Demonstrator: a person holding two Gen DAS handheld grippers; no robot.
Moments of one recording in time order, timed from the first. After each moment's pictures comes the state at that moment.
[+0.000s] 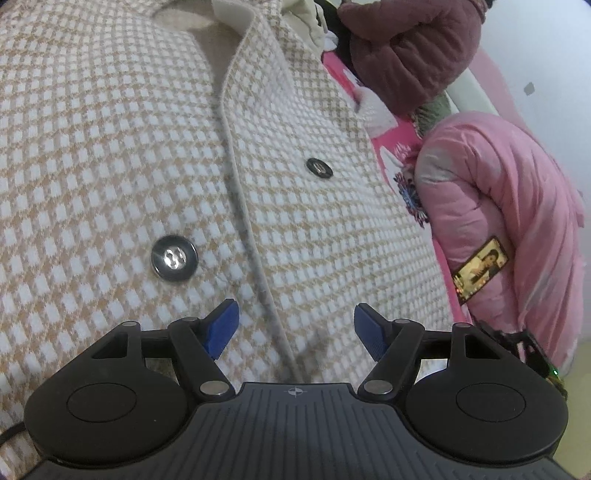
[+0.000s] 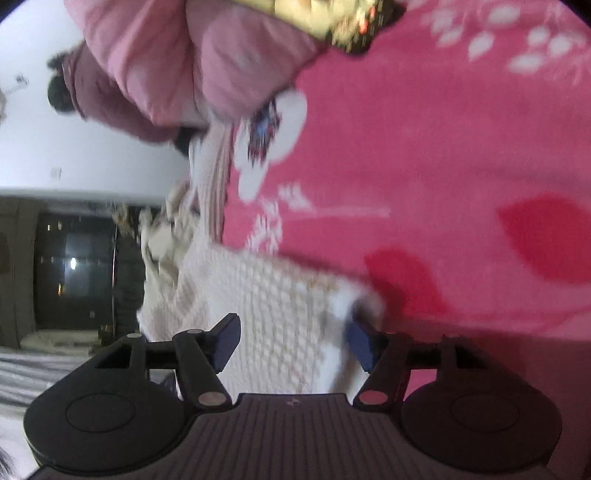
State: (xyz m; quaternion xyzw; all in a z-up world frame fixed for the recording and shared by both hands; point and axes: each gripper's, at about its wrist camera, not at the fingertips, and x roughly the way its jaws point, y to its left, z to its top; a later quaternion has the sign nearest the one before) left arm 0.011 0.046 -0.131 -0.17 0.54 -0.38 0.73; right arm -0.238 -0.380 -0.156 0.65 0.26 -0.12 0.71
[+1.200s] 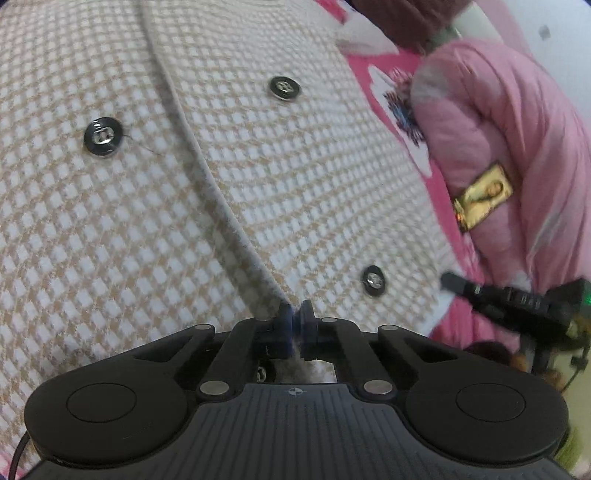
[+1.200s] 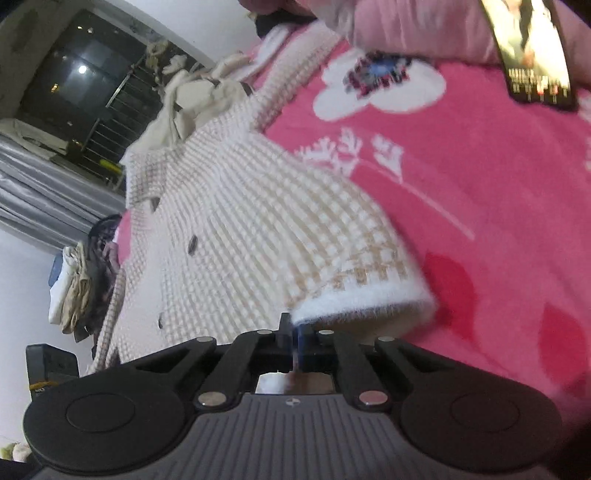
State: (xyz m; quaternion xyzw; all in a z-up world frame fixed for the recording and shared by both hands) left arm -0.045 0.001 -0.110 -0.10 0.61 -0.38 0.68; right arm -0.192 -0.352 -0.087 0.40 0.41 -0.02 0.82
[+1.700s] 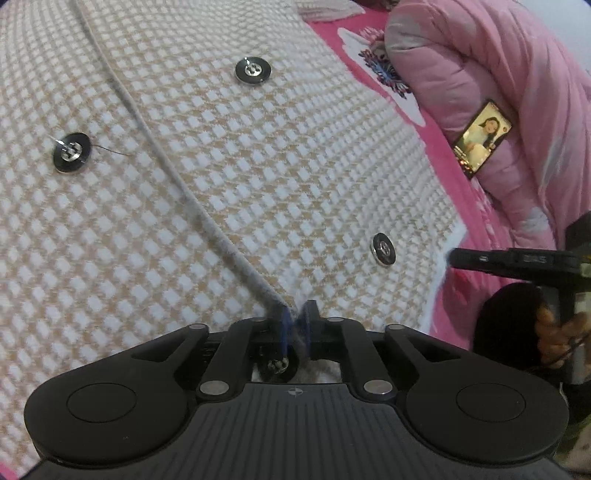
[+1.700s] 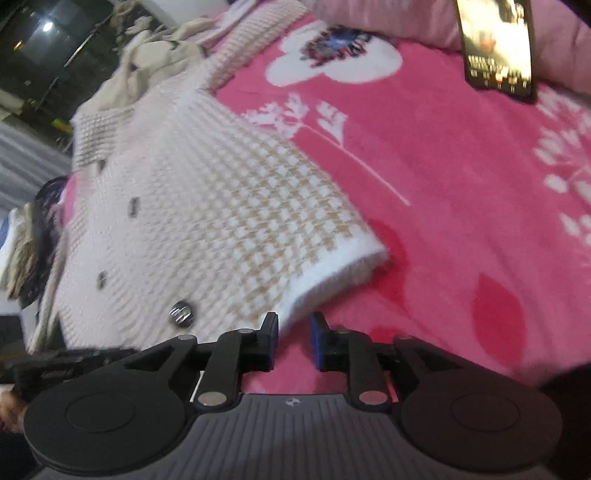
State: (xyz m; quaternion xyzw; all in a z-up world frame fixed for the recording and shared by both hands) left arm -0.051 -0.001 -0.109 -0.01 0.59 -0.42 0.68; right arm -0.211 -0.349 -0.088 0.33 0.49 -0.06 0.80
